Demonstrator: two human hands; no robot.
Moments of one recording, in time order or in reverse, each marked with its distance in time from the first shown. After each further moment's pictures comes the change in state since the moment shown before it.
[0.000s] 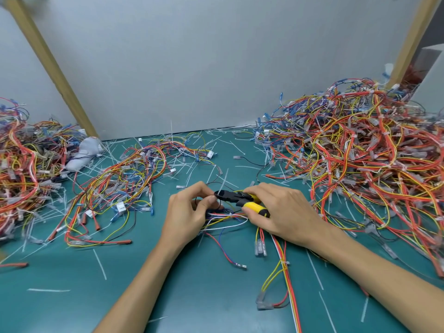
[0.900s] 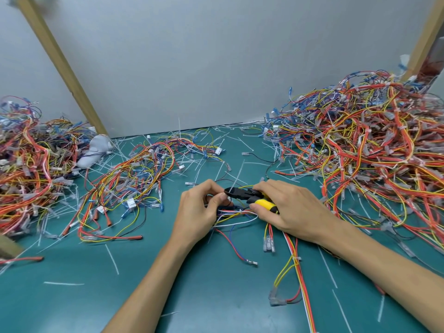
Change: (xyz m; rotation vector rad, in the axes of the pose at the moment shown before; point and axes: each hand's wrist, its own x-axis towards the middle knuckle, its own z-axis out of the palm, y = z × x) left_hand 0.000 0.000 0.000 -0.005 -0.019 -0.012; right_hand 0.004 -0.001 0.001 0.052 -0.167 0.047
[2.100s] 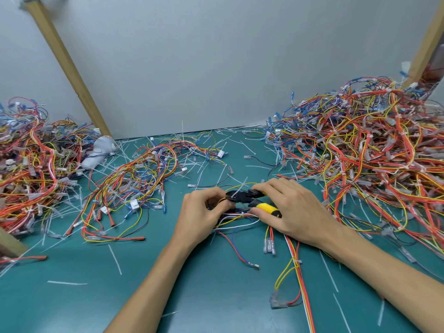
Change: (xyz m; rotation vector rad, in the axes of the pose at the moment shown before) left_hand 0.001 -0.003 -0.003 -0.038 -0.077 -0.041; right_hand 0.000 0.004 0.005 -0.097 0.125 -0.058
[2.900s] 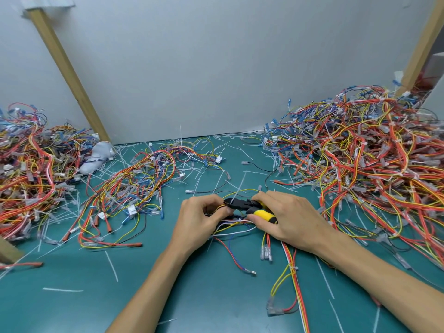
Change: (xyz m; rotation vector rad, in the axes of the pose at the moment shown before) left_hand 0.000 0.000 0.000 0.010 -0.001 -0.011; right_hand -0.001 -0.003 -0.003 0.065 -0.036 0.028
